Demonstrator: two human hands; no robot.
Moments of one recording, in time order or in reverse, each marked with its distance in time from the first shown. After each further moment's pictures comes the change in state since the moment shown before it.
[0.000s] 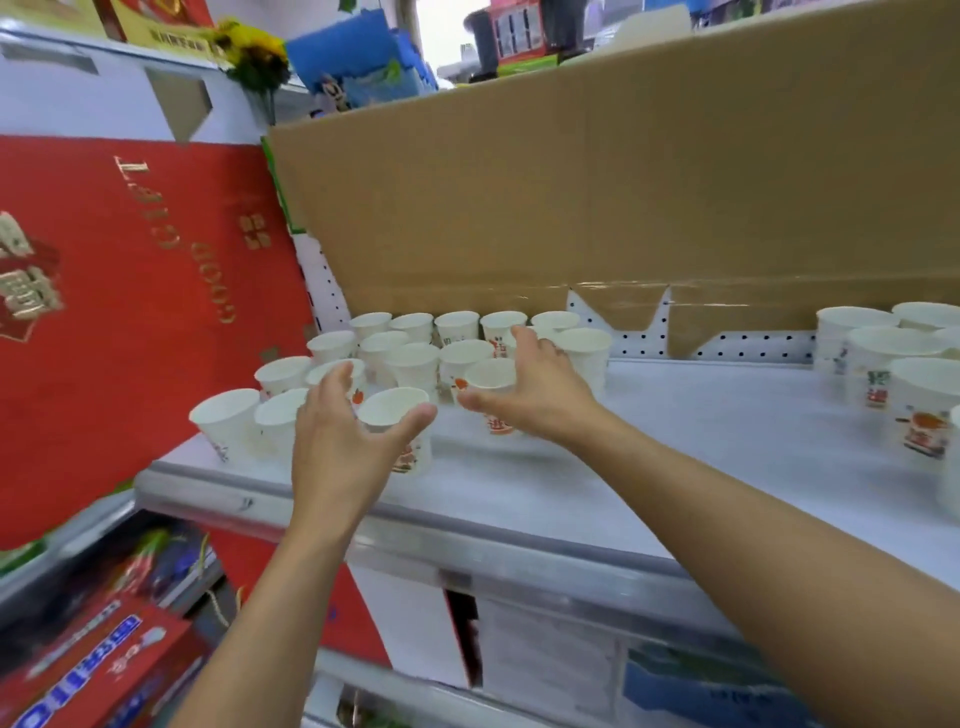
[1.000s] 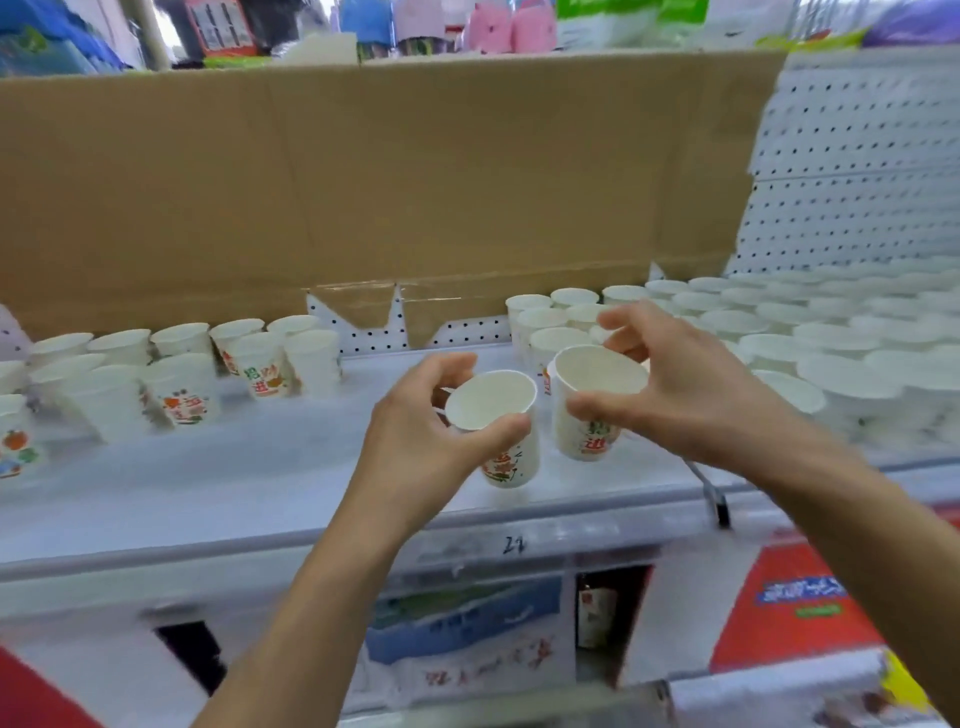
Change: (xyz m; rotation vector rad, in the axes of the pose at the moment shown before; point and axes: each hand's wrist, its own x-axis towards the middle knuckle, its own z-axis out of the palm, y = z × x) left_hand -0.147 0.214 0.094 -0.475 -0.610 0.314; right_hand -0.222 0.111 -0.237 -0.246 0.275 0.249
